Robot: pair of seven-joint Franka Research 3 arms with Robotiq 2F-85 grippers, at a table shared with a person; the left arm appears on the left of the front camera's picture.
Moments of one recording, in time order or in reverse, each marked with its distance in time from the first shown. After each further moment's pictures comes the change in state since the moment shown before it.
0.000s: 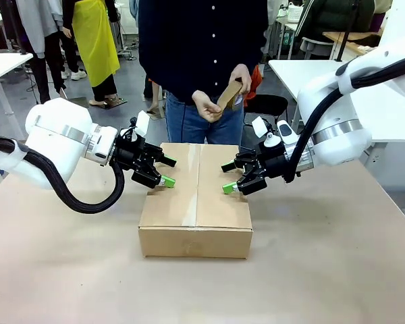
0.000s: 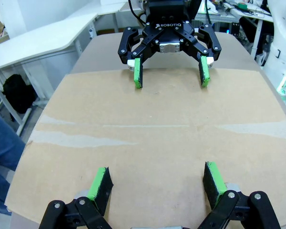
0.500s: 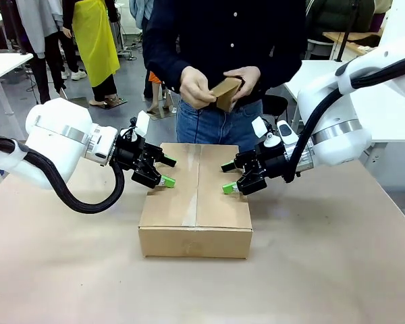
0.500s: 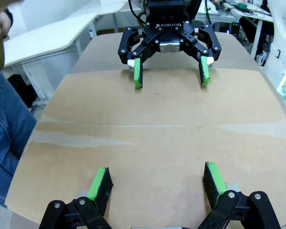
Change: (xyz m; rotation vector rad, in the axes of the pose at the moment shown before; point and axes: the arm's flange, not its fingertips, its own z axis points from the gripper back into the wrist) left arm 0.000 0.000 0.000 0.000 0.000 0.000; right arm 0.000 0.000 0.000 0.000 0.000 0.000
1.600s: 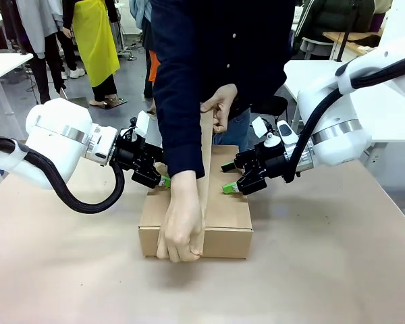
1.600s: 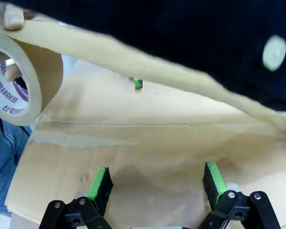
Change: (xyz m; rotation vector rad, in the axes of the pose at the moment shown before) left arm 0.000 0.000 0.000 0.000 0.000 0.000; right arm 0.000 0.000 0.000 0.000 0.000 0.000
